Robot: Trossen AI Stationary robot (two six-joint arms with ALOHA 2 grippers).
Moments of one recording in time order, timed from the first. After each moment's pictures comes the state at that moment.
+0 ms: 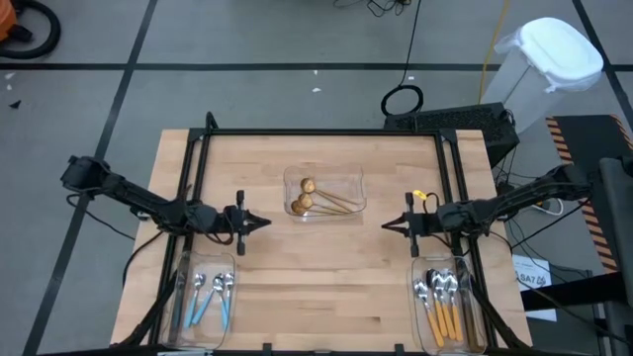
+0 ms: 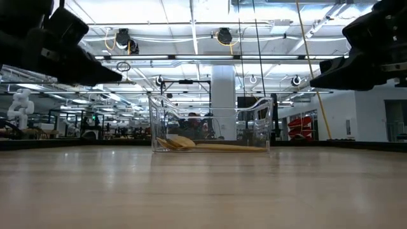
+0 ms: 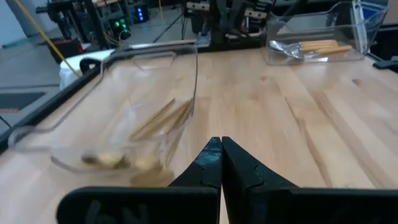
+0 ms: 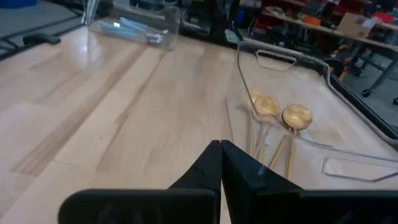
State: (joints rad) left arm -0.27 0.97 0.10 0.66 -0.33 0.05; right arm 0.25 0.67 0.03 0.37 0.23 -0.16
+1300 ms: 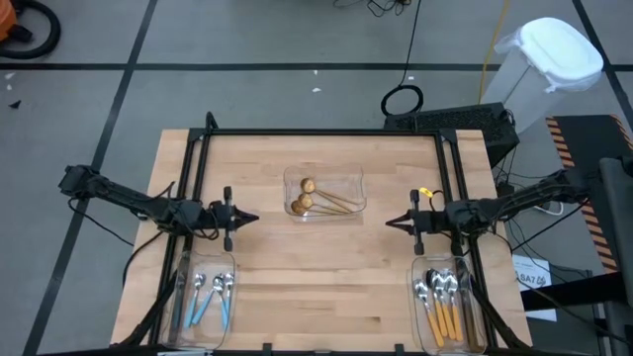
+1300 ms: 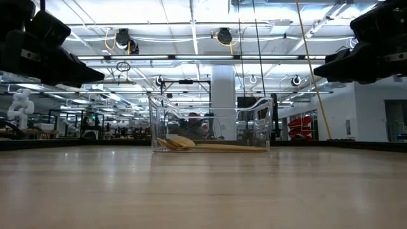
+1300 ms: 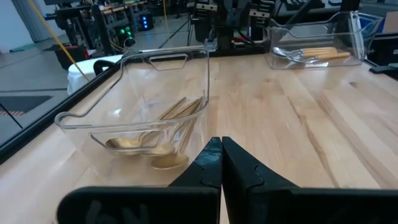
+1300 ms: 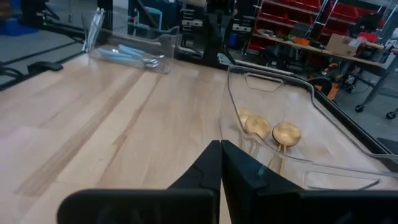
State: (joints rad) left arm -0.26 0.51 0.01 0.33 -0.34 0.04; right arm 0.25 0.50 0.02 0.33 0.23 -0.16
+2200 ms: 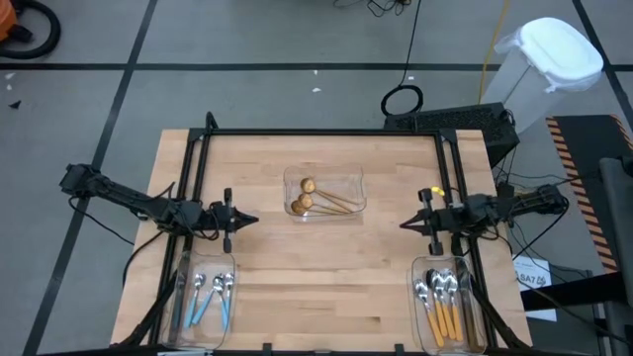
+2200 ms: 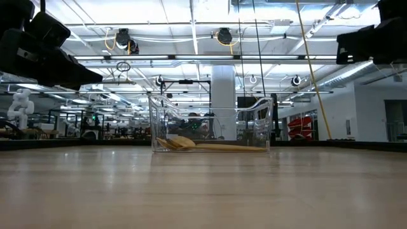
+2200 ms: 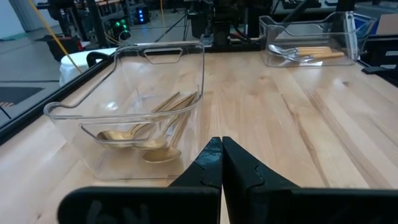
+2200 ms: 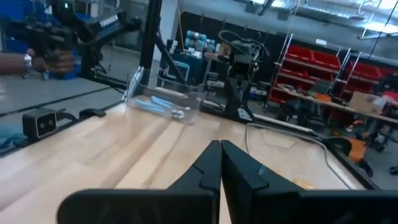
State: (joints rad) left arm -0.28 0.51 0.01 0.31 -0.34 -0.01; right arm 0.25 0.00 0.02 0.02 0.07 -0.22
